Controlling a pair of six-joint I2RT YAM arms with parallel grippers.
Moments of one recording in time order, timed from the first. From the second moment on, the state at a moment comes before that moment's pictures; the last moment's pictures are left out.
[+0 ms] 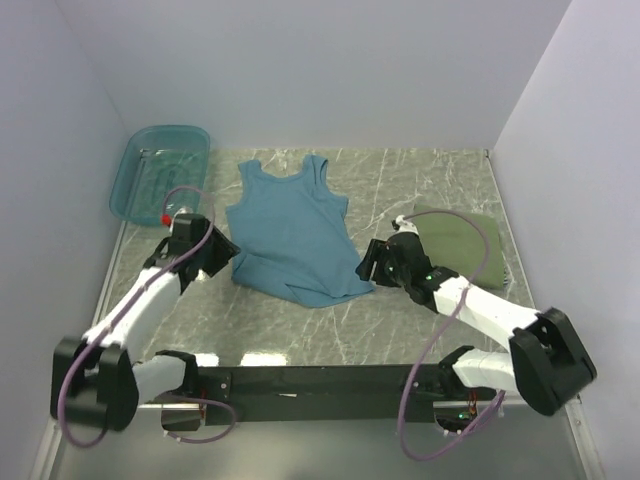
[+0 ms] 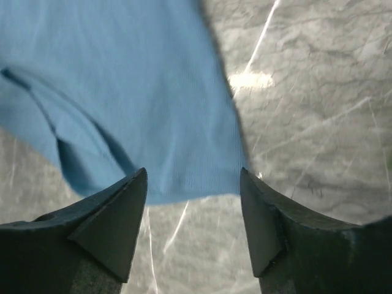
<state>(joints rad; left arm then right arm) -0.16 1.08 0.66 -0.34 0.02 -0.91 0.54 1.17 0.54 -0.07 0.03 0.67</state>
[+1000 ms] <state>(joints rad) -0.29 1.59 0.93 -0.43 -0.08 -1.03 0.54 1.40 0.59 -0.07 0.09 0.72</state>
